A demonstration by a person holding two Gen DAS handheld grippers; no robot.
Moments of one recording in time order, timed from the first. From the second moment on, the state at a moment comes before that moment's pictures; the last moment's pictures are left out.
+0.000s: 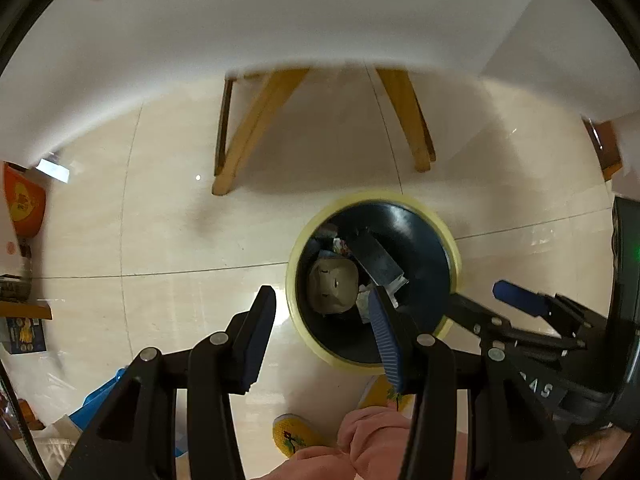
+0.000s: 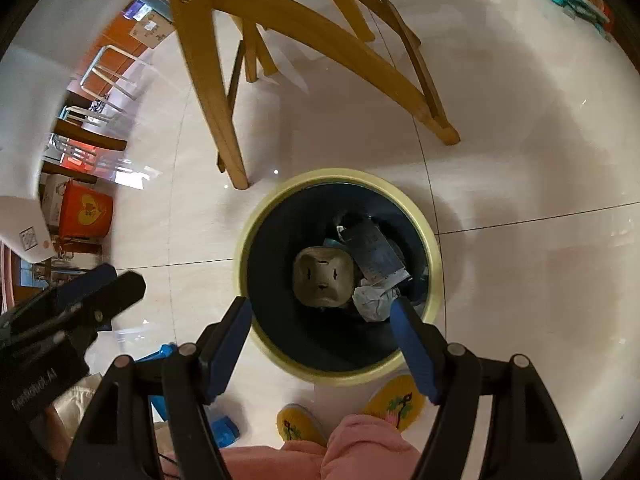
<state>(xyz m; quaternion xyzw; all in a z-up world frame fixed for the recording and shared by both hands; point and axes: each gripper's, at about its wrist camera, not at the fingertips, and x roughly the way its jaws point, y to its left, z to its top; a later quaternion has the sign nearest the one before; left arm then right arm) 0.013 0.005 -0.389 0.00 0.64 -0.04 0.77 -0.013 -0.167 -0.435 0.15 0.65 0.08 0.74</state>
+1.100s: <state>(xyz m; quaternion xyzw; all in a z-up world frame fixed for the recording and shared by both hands) -0.046 0.079 0.001 -0.01 0.45 -0.10 0.89 -0.086 -0.128 -0.046 0.16 0.47 0.10 0.86</state>
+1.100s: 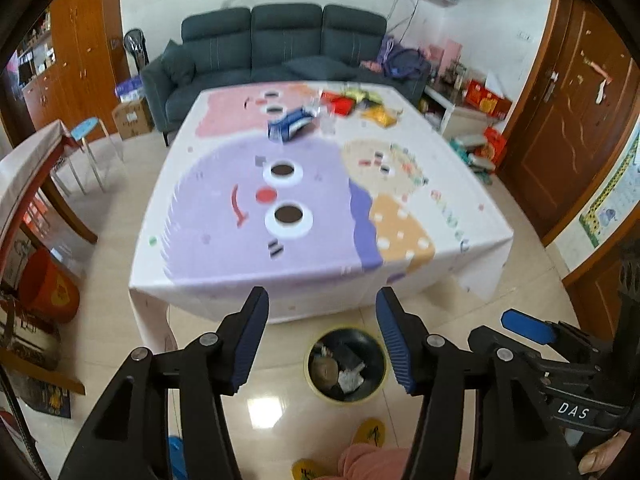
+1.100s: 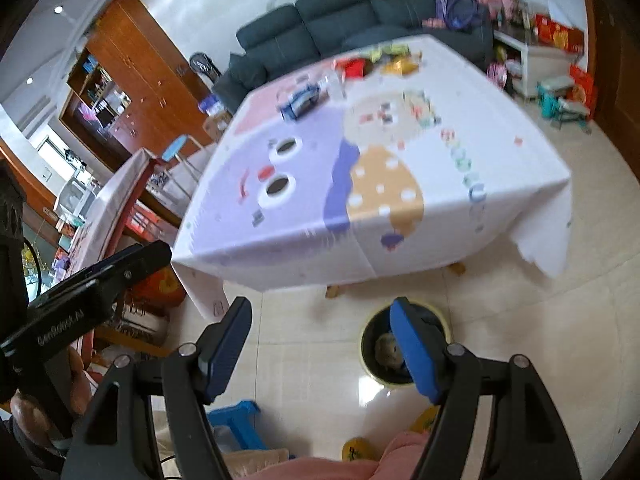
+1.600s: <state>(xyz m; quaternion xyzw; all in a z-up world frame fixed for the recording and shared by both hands) -0.030 0.074 0.060 0.01 0.40 -0.12 0.91 -0.061 -0.130 0.013 0.16 0.41 0.08 0.89</state>
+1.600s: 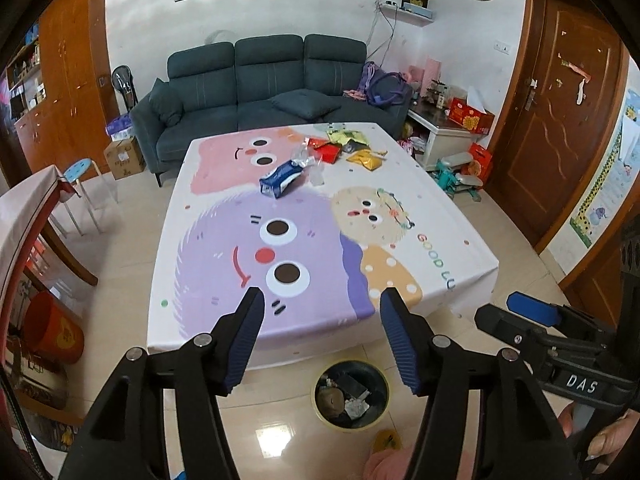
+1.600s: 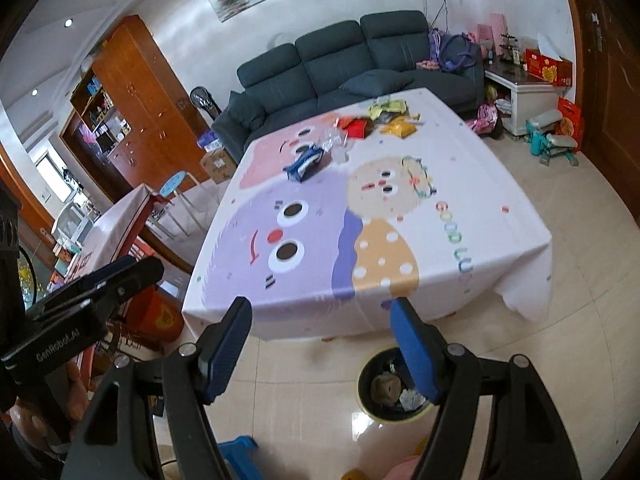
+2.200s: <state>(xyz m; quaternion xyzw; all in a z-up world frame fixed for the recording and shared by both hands) 0.187 -0.052 0.050 -0.03 0.44 -0.07 0.89 0.161 -0.252 0.015 0.12 0.44 0.13 0.88</state>
